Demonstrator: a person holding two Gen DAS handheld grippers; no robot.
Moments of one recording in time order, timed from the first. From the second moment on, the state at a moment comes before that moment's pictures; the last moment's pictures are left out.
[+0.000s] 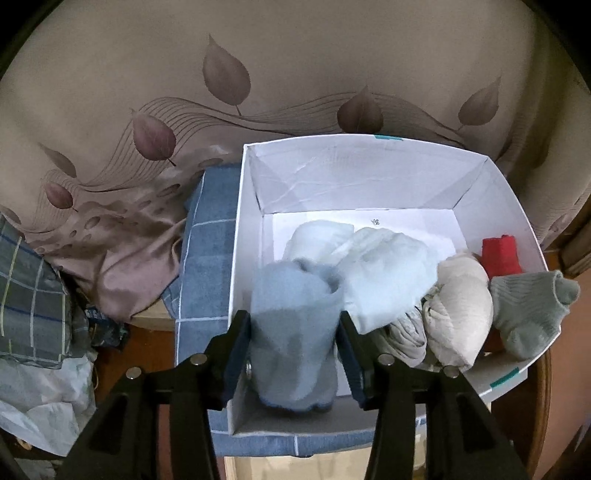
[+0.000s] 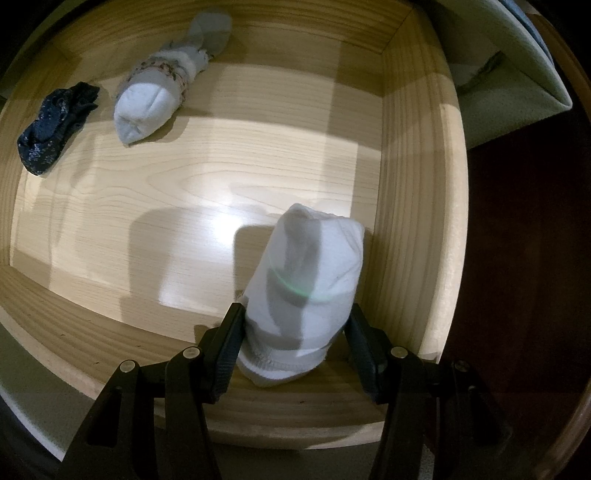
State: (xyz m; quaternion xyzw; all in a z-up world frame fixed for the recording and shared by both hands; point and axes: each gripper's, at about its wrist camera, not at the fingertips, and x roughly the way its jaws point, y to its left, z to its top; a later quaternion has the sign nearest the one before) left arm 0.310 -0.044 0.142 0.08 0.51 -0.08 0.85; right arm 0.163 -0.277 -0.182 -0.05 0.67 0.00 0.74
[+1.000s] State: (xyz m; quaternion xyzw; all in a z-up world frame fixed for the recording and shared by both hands) left arm 0.184 0.001 0.144 0.10 0.49 -0.11 0.86; right arm 0.162 -0.269 -0.183 -0.05 0.67 -0.01 0.74
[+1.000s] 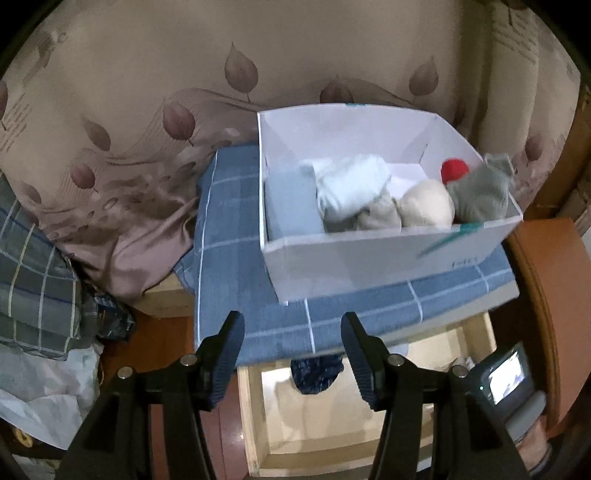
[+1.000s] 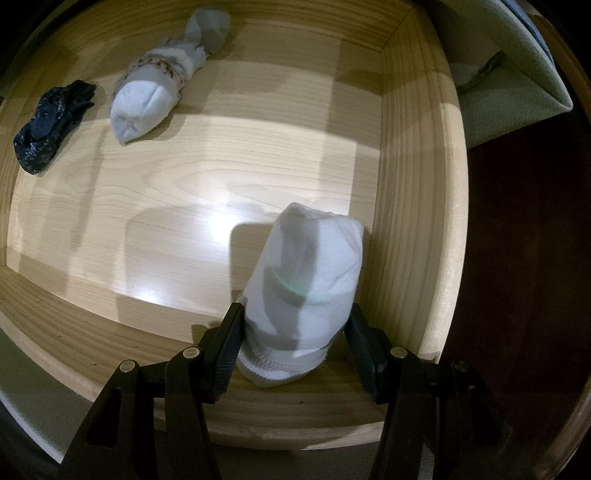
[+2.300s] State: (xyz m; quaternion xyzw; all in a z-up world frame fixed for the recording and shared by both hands) left arm 0.108 0.008 -0.031 0.06 0.59 -0.08 0.80; right arm 0.153 -0.283 -0.180 -0.03 0.66 -0.01 0.75
